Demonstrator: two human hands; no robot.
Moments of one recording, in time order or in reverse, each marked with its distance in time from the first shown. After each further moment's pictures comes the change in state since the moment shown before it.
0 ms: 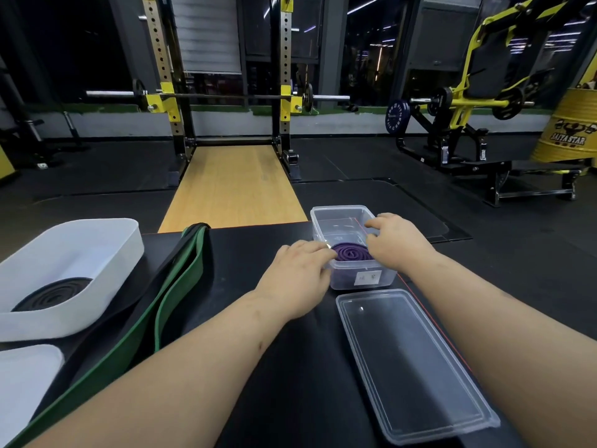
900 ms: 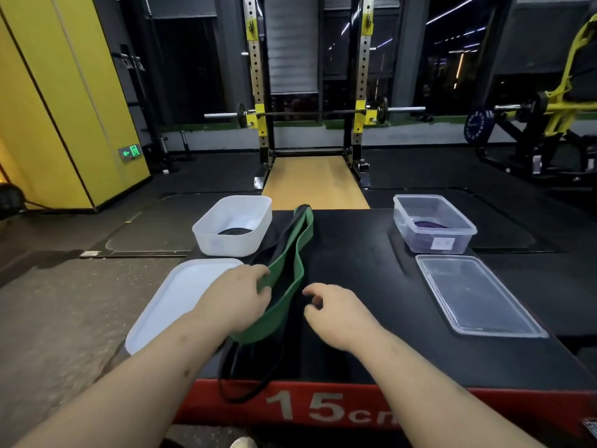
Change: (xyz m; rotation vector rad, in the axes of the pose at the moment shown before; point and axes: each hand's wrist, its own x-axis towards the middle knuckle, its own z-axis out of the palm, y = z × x) left_hand -0.315 -0.055 -0.150 0.084 -0.043 -0.606; right_hand -0.288 -0.211 0.078 0.368 -0.327 -0.302
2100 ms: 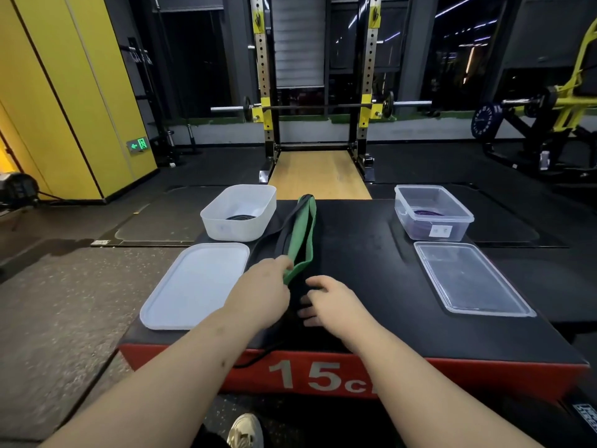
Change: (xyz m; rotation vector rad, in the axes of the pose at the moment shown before) left_hand -0.034 0.038 0.020 -0.059 0.037 0.027; right_hand -0.014 0.009 0.035 0.718 -0.026 0.214
